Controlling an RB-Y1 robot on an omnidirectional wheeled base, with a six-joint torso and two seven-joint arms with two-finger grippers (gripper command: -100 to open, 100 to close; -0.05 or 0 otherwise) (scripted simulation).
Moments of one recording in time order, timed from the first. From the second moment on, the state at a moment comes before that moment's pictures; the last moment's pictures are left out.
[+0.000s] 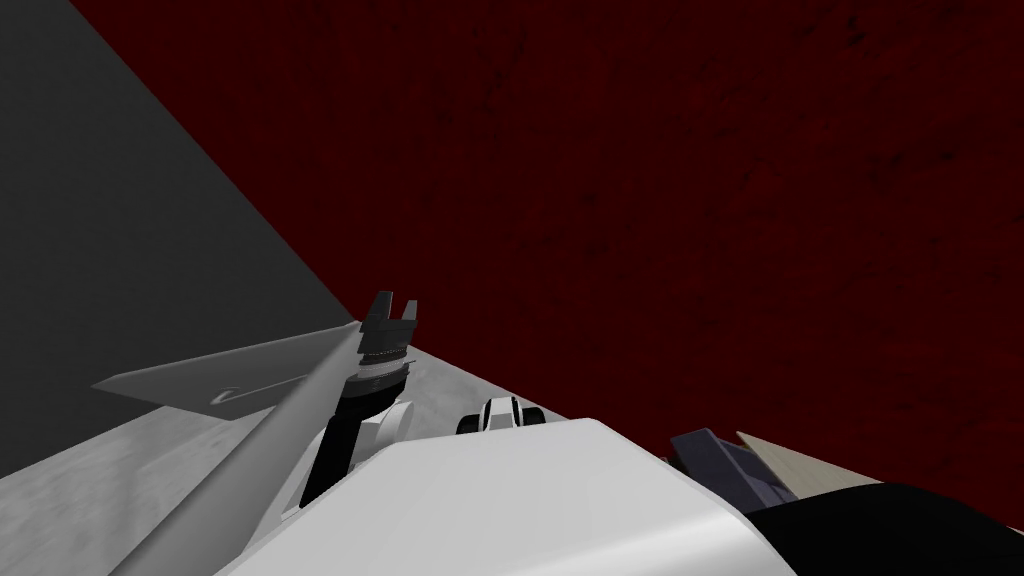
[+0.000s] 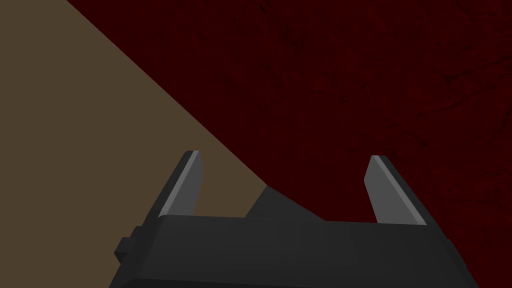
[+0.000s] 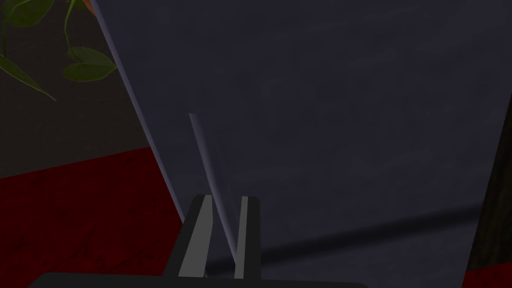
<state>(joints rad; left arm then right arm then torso) 0.48 0.05 0.00 -2.33 -0.06 -0.47 0.03 0.26 -0.46 0.43 -0.47 0.66 1.32 0.03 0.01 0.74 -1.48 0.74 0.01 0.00</state>
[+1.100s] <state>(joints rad) 0.48 0.05 0.00 -2.33 -0.06 -0.47 0.03 0.29 -0.48 0.43 -0.55 0.66 1.35 0.07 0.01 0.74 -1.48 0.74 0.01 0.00</state>
